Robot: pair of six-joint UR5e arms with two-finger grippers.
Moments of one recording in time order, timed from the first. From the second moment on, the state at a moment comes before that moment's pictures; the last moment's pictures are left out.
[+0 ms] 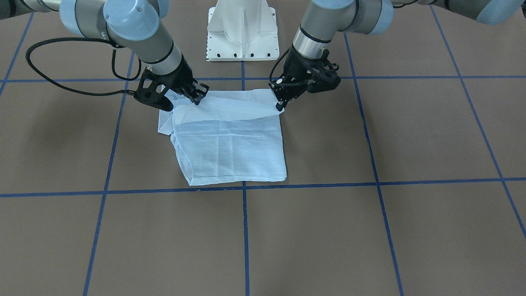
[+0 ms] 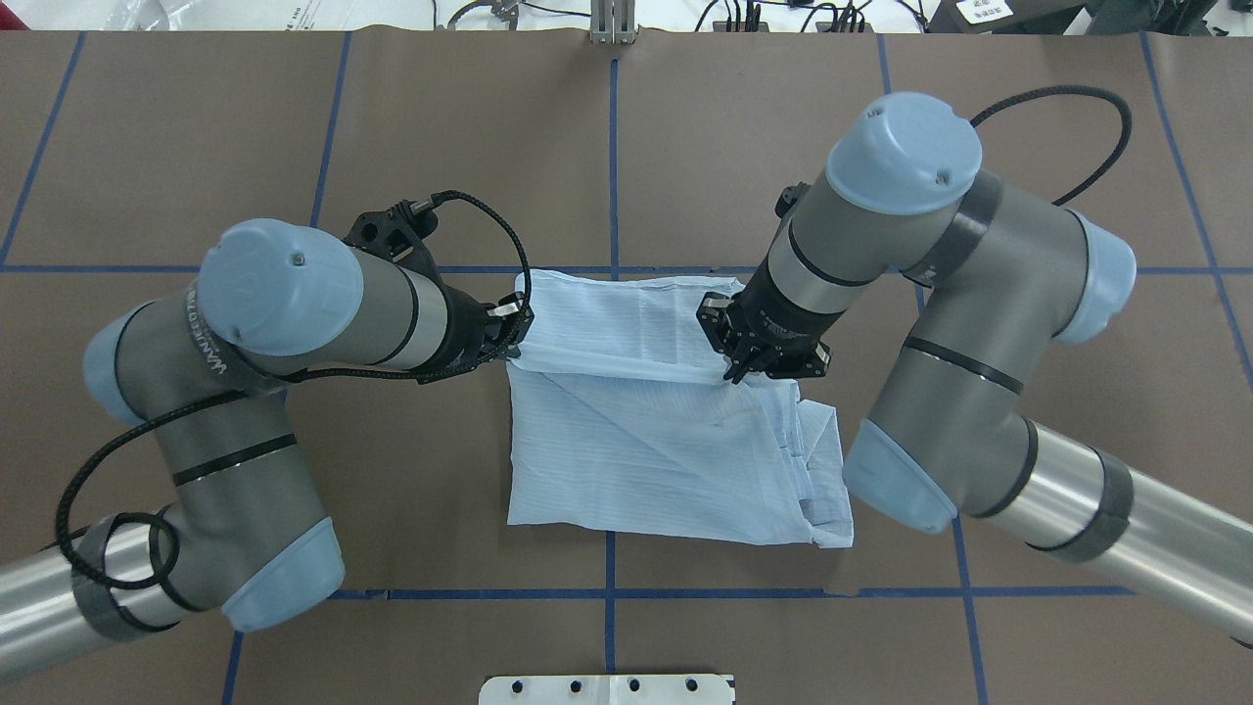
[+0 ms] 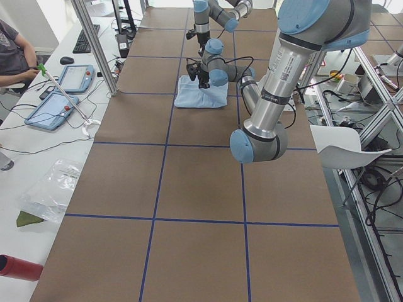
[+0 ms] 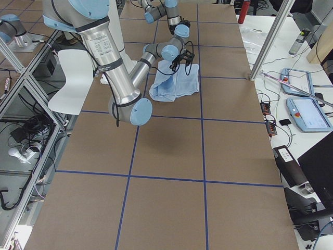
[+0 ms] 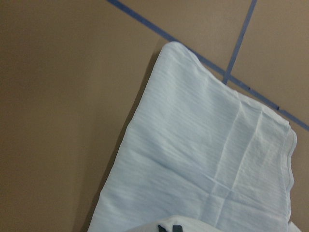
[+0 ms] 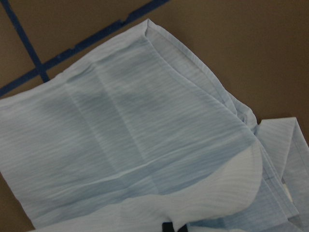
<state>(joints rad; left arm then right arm) -0.55 -2.09 -1.84 -1.88 -1.80 -1.72 0.67 -0.99 1.82 -1.62 2.18 1.57</state>
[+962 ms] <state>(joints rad) -0.63 -2.19 -1.54 -2.12 -1.80 -1.69 0.73 -0.81 1.39 -1.48 2.17 1.45</state>
